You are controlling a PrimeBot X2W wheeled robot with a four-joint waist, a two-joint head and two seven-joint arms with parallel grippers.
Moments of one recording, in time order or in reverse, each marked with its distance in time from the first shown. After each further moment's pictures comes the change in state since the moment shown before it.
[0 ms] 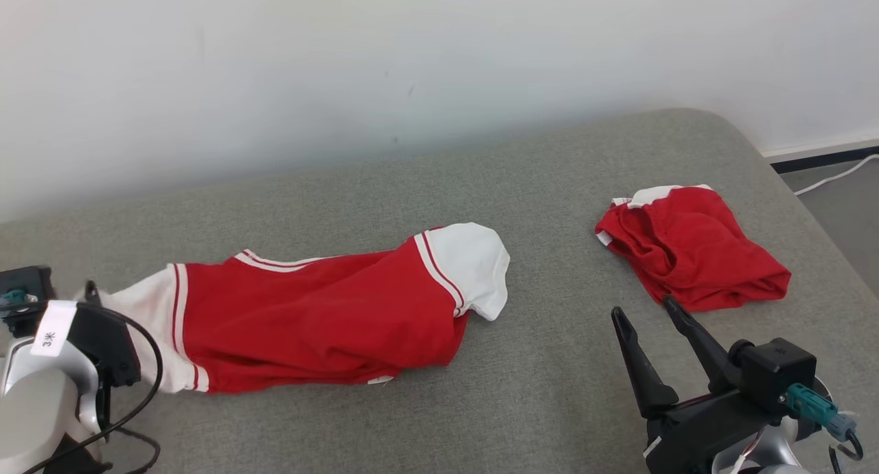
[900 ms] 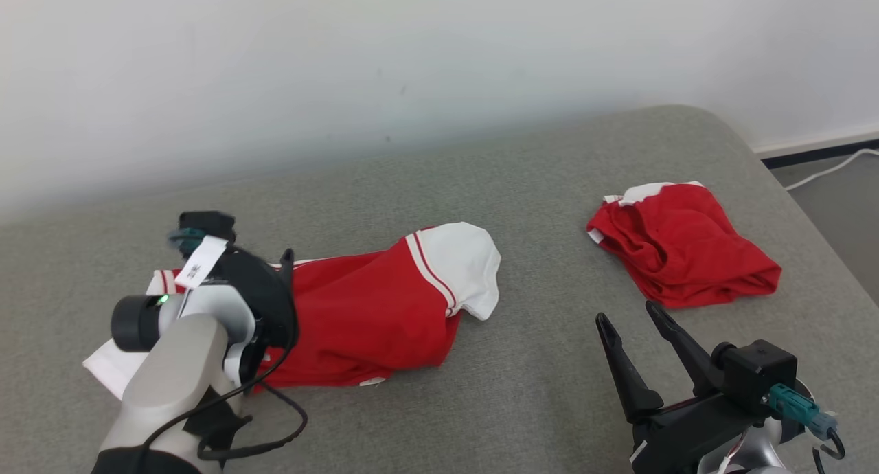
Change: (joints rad) left arm -0.065 -0.235 -0.069 -0.073 -0.002 -0.116 0.205; right arm -0.006 0.015 0.025 0.011 0.000 -0.001 0.016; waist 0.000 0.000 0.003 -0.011
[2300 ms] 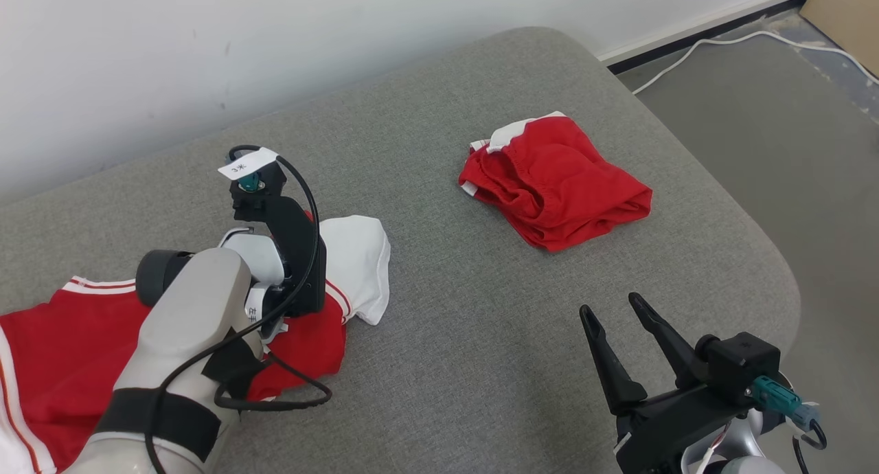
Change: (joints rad) left arm -0.158 -0.044 -0.072 0.025 -0.001 -0.016 0.476; right arm -0.041 0.027 0.026 0.045 0.008 0.004 -0.028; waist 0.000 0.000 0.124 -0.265
